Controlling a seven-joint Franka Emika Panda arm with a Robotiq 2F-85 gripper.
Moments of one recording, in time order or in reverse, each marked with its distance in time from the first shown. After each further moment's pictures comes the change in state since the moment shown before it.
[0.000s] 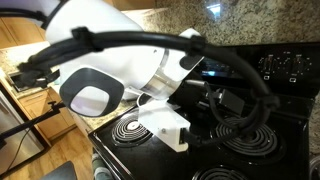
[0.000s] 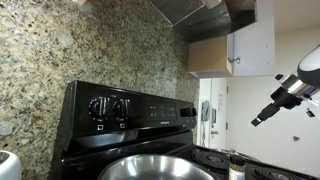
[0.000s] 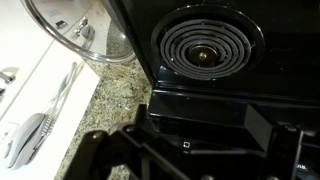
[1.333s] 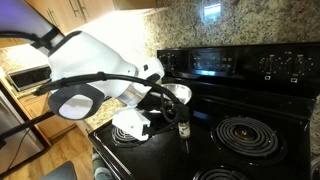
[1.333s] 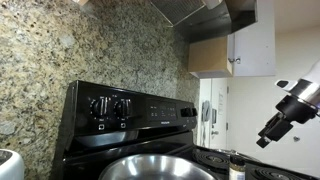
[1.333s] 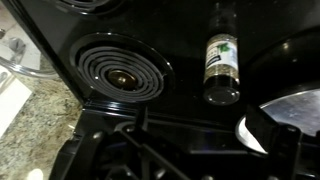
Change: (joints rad) arm 0.164 0.008 0.056 -0.117 0.021 0.000 0.044
